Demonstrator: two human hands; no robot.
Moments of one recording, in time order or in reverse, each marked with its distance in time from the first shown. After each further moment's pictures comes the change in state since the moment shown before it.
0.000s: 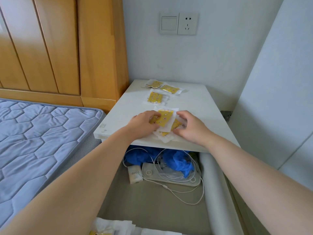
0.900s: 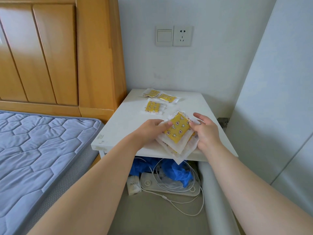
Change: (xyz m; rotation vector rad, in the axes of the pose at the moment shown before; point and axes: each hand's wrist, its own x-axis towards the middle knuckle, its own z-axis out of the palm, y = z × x) left_hand -0.005 0.038 0.001 -0.484 -0.122 -0.096; right_hand 0.008 0.013 -0.013 1.081 0.429 0.310
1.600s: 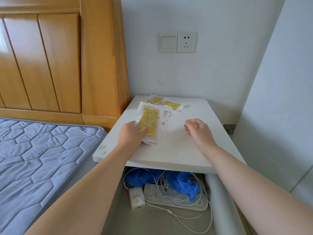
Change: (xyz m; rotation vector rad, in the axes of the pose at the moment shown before) left_hand 0.005 -0.021 -0.035 0.018 0.556 -0.004; right_hand 0.026 0.007 0.026 -0.444 -0.143 -0.203
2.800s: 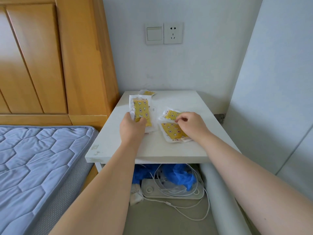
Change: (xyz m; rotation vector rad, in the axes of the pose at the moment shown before) left_hand 0.009 0.008 0.028 -0.098 0.104 -0.024; right_hand 0.015 0.008 -0.007 -0.480 -0.048 -0.203
